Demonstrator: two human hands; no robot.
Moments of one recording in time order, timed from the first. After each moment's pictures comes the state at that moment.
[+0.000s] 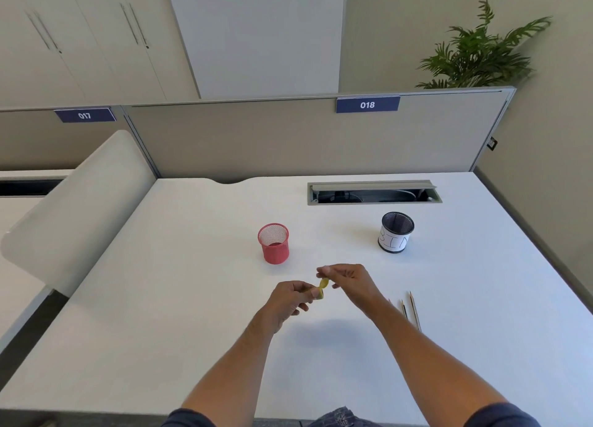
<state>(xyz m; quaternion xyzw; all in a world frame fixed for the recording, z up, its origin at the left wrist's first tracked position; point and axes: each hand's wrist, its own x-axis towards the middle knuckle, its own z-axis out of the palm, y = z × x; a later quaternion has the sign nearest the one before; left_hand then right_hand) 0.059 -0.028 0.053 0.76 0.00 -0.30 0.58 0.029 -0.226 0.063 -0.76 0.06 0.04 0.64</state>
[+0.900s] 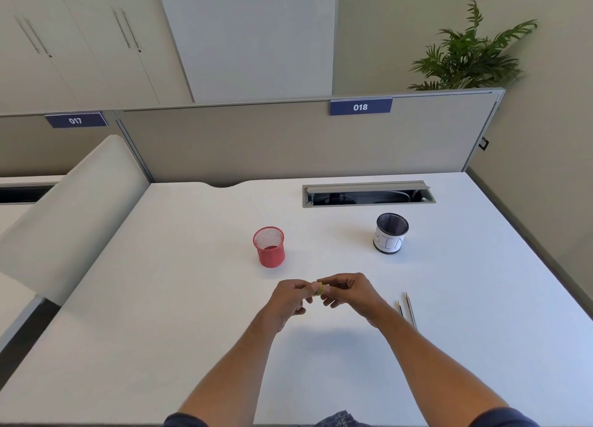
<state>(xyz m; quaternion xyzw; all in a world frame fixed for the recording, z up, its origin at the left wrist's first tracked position) 0.063 -0.044 0.057 0.72 -0.01 -0.30 0.63 0.016 -0.240 0.054 -0.70 0.02 0.10 0.70</state>
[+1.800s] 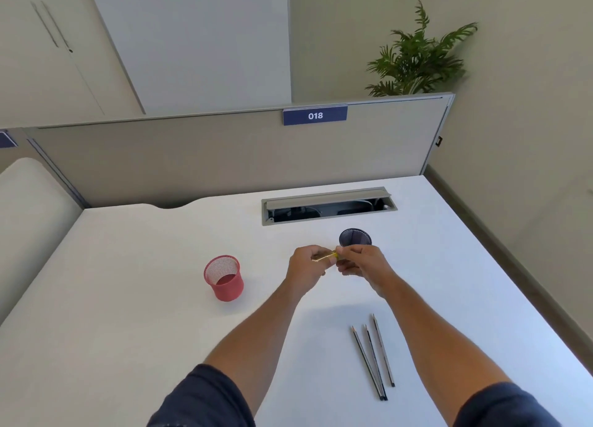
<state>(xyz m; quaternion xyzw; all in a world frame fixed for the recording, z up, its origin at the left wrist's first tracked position) 0.155 -0.206 0.088 0.79 -0.14 -0.20 0.57 0.089 -0.377 0.088 -0.68 0.17 0.00 0.71</state>
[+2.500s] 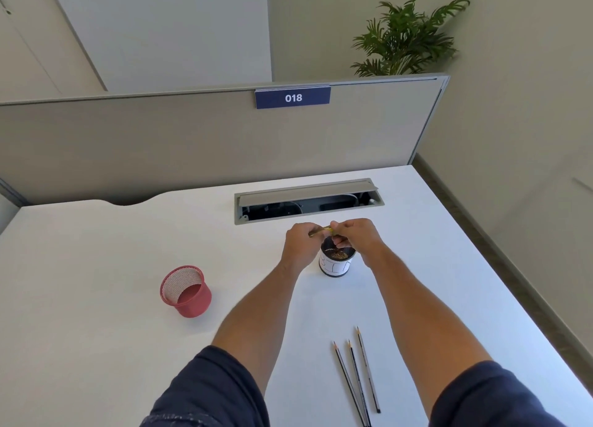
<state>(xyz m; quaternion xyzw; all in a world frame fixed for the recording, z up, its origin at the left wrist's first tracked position) 0.230 -0.292 0.074 0.84 -0.17 -0.15 0.49 0.177 -0.442 0.085 -0.72 0.31 -0.02 0.61</state>
